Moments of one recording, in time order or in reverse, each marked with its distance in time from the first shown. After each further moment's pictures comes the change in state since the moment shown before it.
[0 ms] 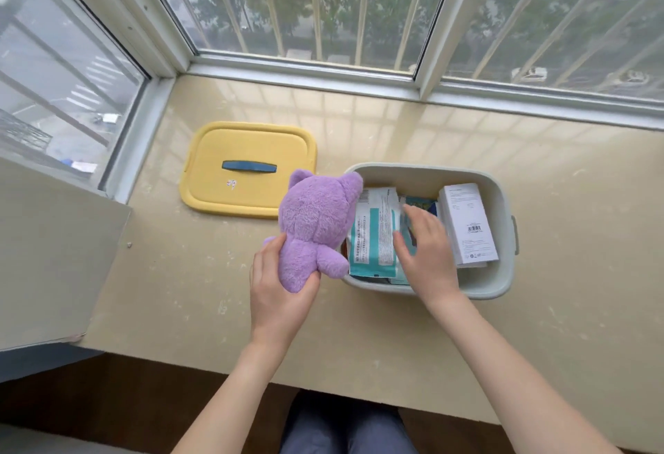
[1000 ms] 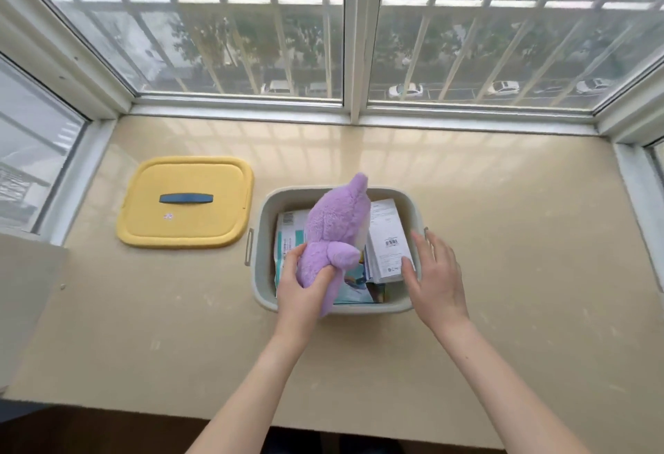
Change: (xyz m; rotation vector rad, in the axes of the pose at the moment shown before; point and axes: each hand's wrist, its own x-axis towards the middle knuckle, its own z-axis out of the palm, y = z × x) left_hand -0.030 0.102 0.142 -0.359 -0.222 -0.225; right_hand -0.027 0.126 -0.099 -0.171 0.010 0.153
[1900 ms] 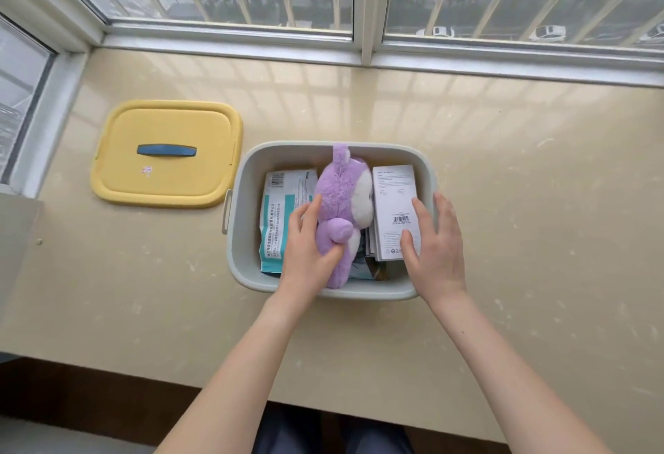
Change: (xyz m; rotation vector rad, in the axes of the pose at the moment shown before) left_hand 0.059 -0.071 0.044 0.410 -0.088 0.220; right_hand 0.029 0.039 0.059 0.022 -0.028 -0.063
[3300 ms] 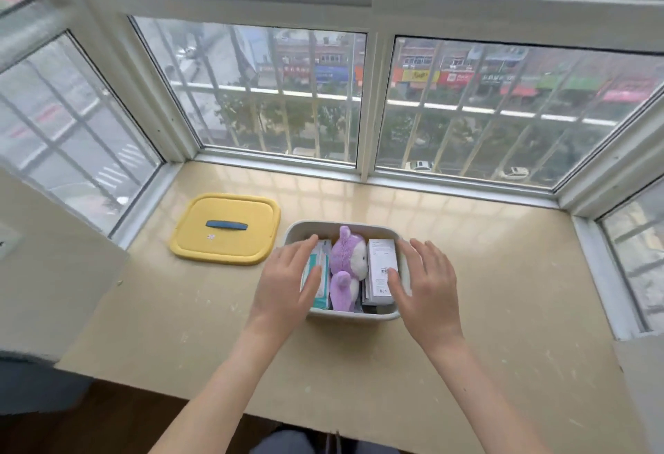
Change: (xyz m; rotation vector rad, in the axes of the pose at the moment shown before) left_hand -0.132 0.141 -0.173 0.341 0.204 0.509; right_hand -0.084 -0.128 -0.191 0.002 0.299 -0.236
